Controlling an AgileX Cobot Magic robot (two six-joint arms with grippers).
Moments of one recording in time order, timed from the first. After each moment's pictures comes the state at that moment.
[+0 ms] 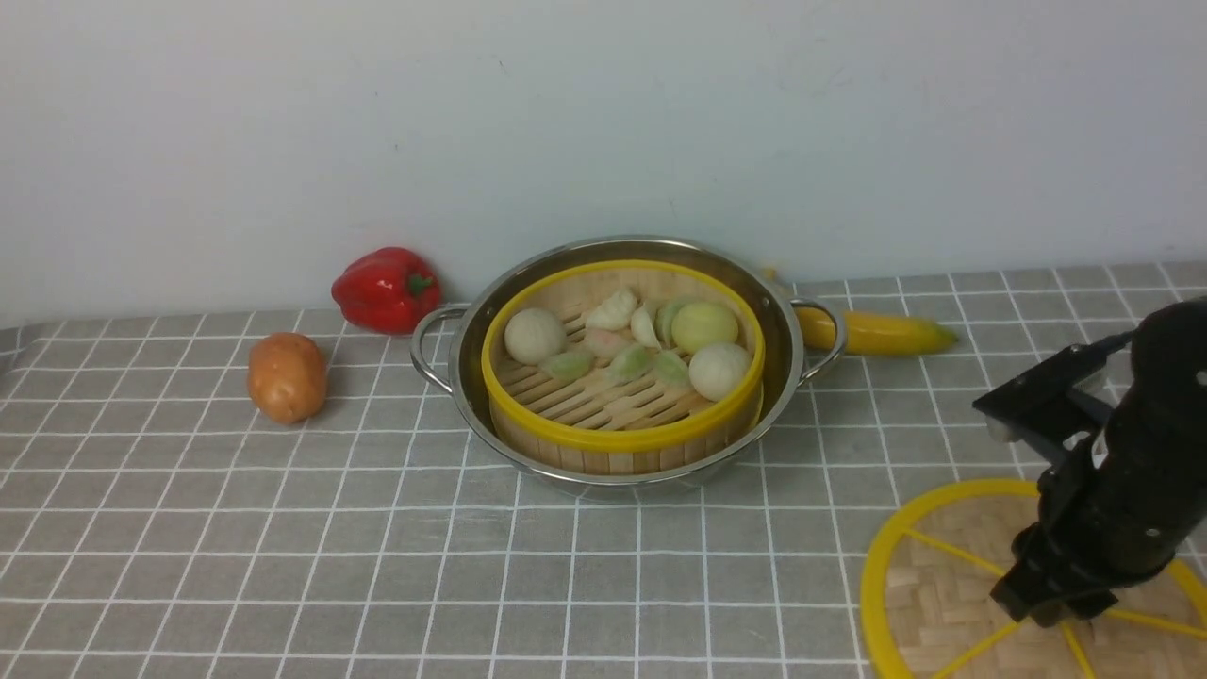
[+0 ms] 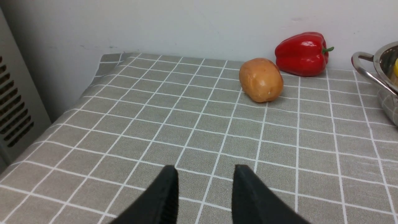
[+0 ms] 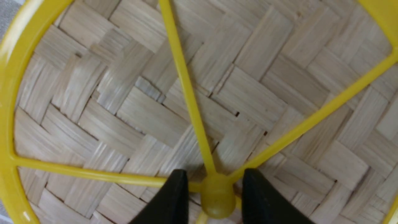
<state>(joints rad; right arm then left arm) 0.27 1.67 -0.92 -0.01 0.90 -0.13 0.19 0.00 0.01 0.16 0.34 -0.18</state>
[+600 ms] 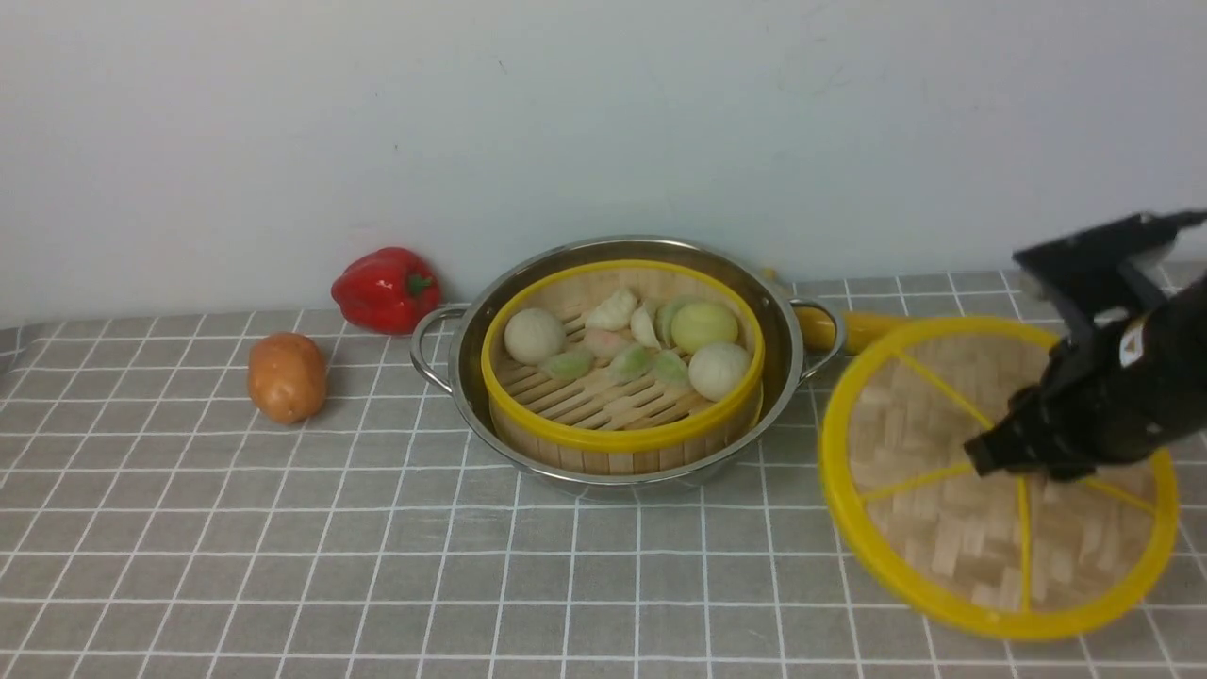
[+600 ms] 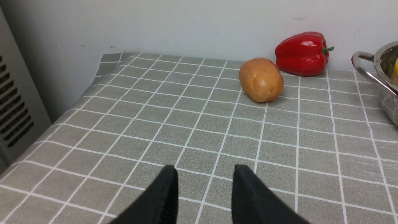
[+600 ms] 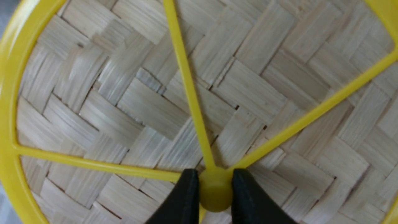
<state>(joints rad) 0.28 1.51 -1.02 -0.01 0.74 0.06 0.19 0.00 0.01 0.16 0.34 -0.18</state>
